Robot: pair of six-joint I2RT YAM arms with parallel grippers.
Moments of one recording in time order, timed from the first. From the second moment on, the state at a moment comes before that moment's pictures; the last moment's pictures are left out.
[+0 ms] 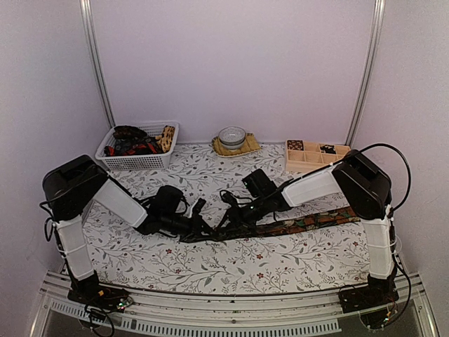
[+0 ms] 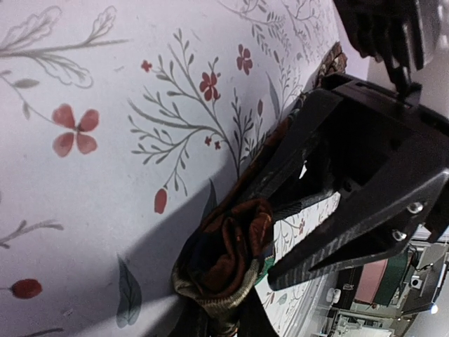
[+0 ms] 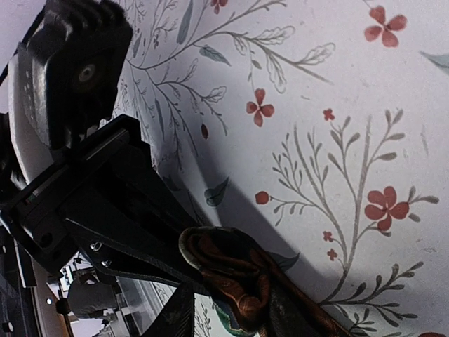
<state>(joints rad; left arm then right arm) -0.70 1.91 0.67 0.53 0.63 -0.84 0.82 2.15 1.29 -0.03 -0.72 0.70</state>
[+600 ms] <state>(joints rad) -0.64 1.90 1.11 -0.37 0.40 -0.40 0.71 2.00 1.20 -0.18 -0.48 0.51</state>
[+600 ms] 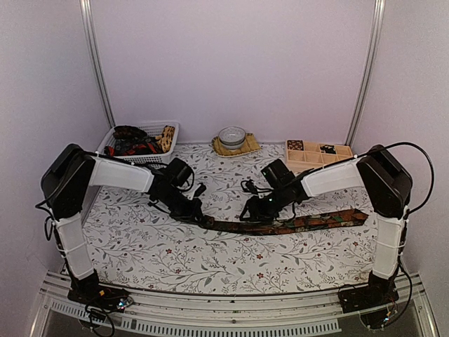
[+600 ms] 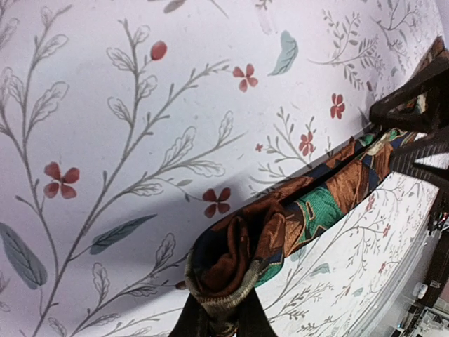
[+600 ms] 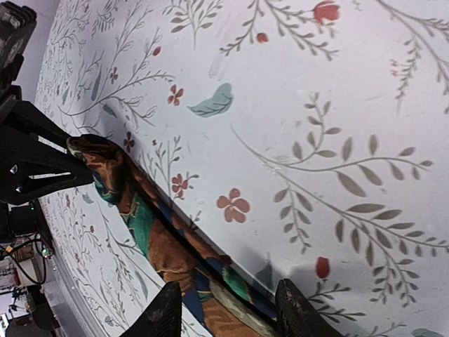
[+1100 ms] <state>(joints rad) -0.57 1.98 1.22 -0.52 0.51 -0.22 0.71 1.96 1.18 -0.19 -0.34 0.36</state>
